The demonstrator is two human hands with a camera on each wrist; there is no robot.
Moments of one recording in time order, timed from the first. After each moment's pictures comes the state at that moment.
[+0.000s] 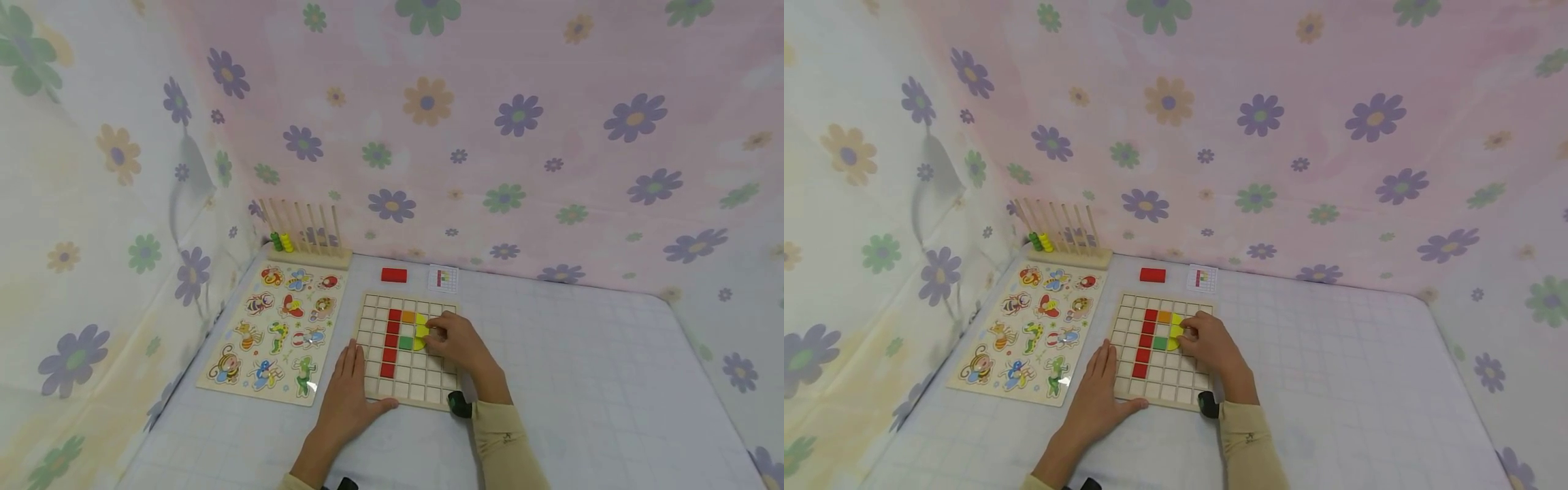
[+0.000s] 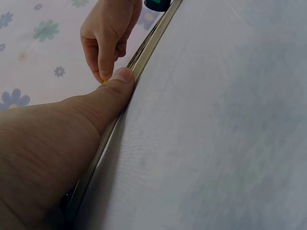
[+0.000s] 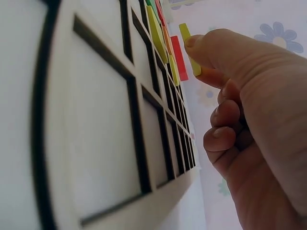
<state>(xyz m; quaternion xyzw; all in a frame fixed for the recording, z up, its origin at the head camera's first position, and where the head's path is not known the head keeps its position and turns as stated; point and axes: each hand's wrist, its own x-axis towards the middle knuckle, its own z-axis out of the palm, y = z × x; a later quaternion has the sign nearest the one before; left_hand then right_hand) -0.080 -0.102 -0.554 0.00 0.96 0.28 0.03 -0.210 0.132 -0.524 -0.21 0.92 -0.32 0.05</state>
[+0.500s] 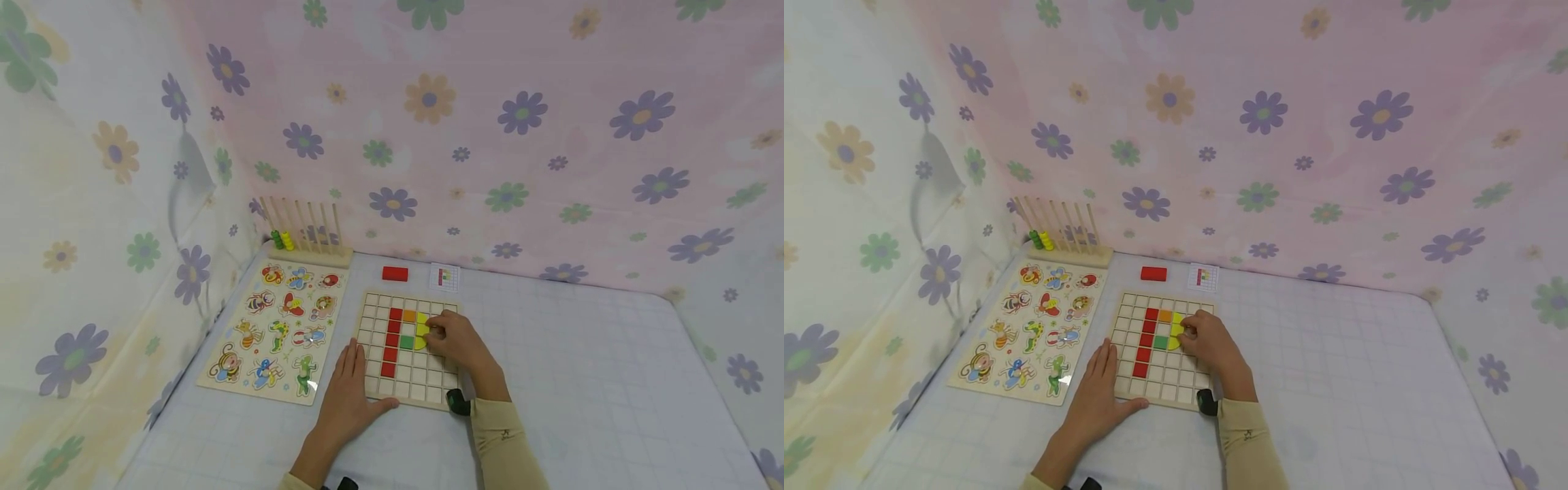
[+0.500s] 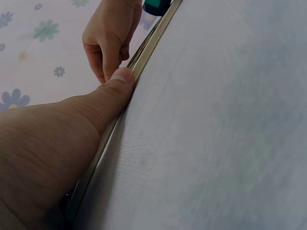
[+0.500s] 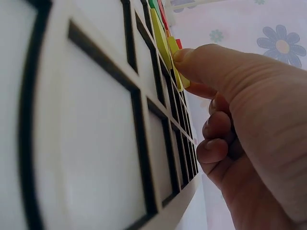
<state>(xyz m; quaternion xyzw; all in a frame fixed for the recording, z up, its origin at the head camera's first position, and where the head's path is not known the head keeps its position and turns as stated) -0.080 -0.103 -0.556 0.00 0.96 0.28 0.02 -0.216 0.128 -0.527 -0.22 0.92 -0.31 0.06</state>
